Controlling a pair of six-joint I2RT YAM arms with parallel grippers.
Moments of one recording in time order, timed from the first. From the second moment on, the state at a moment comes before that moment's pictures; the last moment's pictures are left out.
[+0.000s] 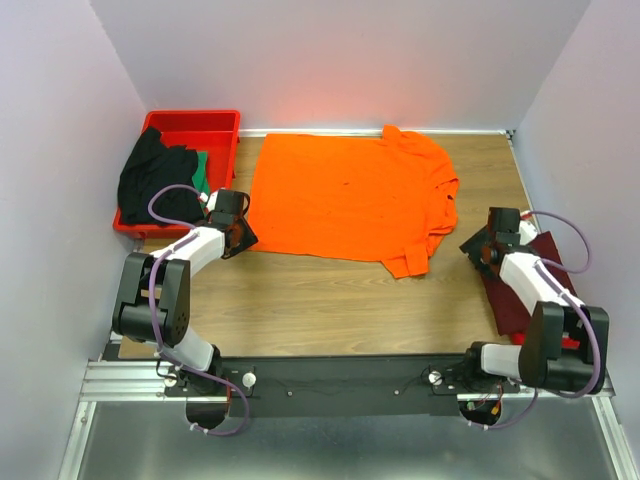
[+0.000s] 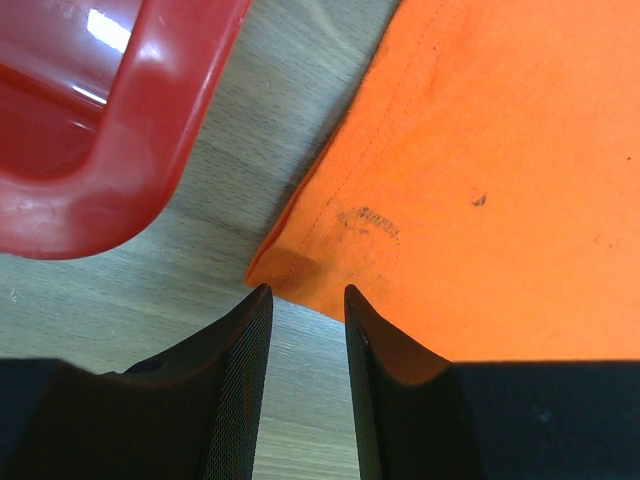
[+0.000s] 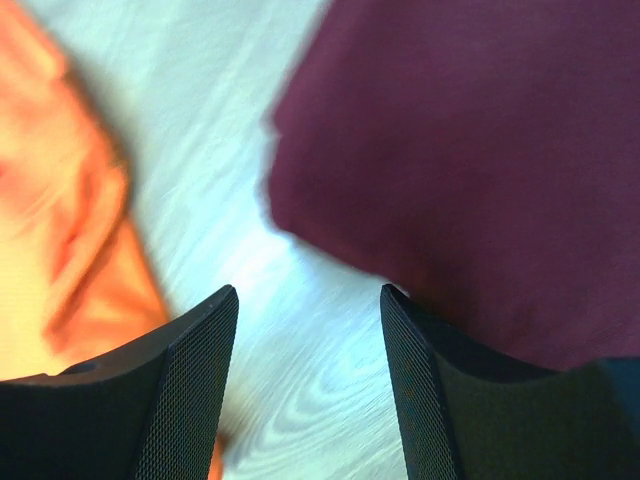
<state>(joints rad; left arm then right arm) -0.18 1.56 0.84 -0.23 -0.13 -0.68 -0.14 1.30 0.64 -0.31 0.21 0.74</state>
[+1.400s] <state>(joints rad) -0.18 1.58 0.84 -0.25 -0.14 -0.68 0.57 1.59 0.92 -0.47 0.46 0.49</state>
